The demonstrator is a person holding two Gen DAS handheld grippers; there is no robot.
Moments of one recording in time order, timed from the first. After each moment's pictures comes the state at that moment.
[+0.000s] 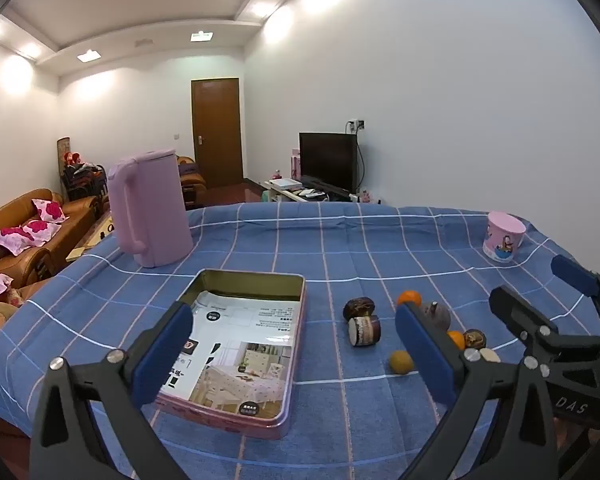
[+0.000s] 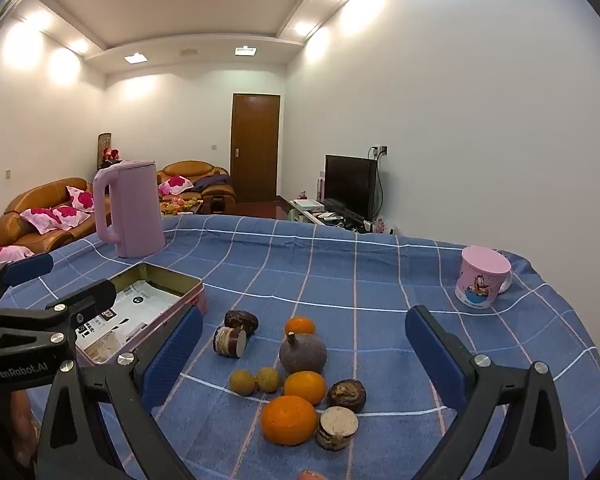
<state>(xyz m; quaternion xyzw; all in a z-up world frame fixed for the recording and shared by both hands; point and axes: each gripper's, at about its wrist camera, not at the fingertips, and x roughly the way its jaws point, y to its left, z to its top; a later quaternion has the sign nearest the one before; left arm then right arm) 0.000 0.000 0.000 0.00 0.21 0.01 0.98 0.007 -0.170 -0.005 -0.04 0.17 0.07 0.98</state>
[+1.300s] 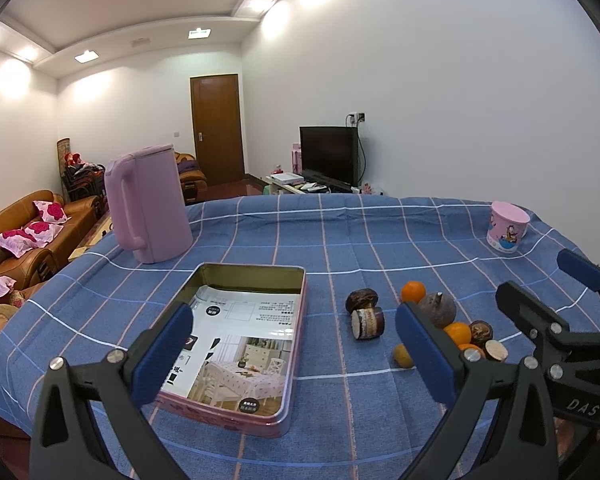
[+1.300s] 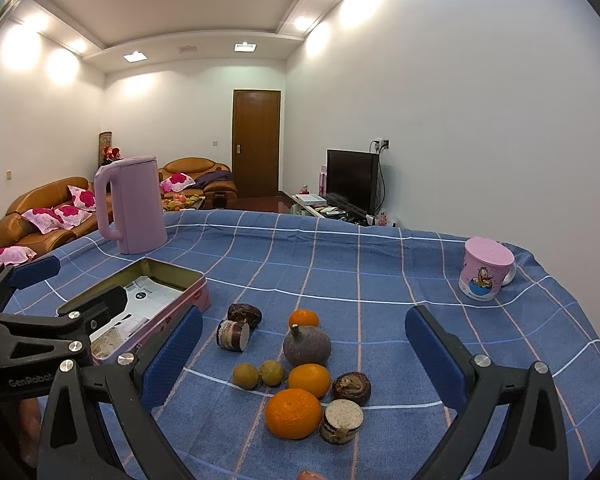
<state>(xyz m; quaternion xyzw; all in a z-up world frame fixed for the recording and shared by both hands) 0.003 -0.003 -0.008 0.01 0.21 0.01 0.98 0.009 -0.172 -0.011 -0.04 0.18 0.07 0.98</state>
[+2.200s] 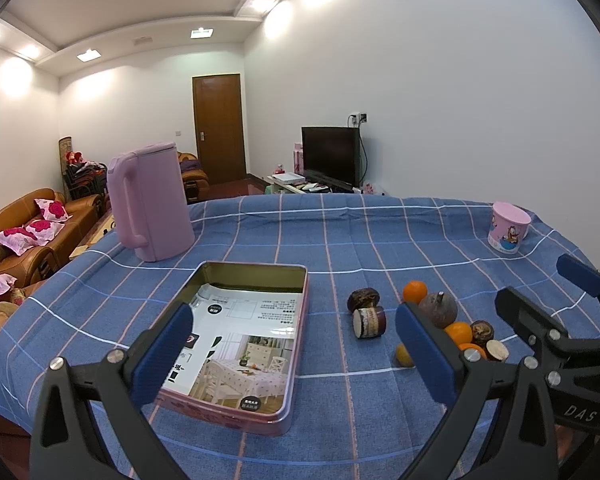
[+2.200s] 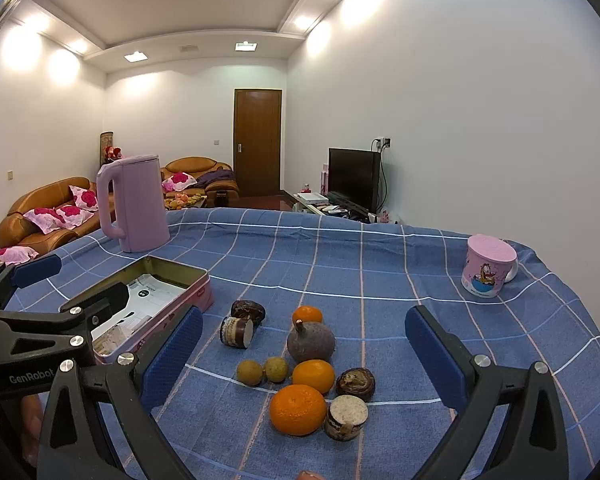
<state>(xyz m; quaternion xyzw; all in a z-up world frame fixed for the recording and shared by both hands) 0.002 -0.001 -0.011 0.01 0.22 0.01 0.98 0.008 -0.169 -0.012 -0.04 0.18 0.07 0.98</state>
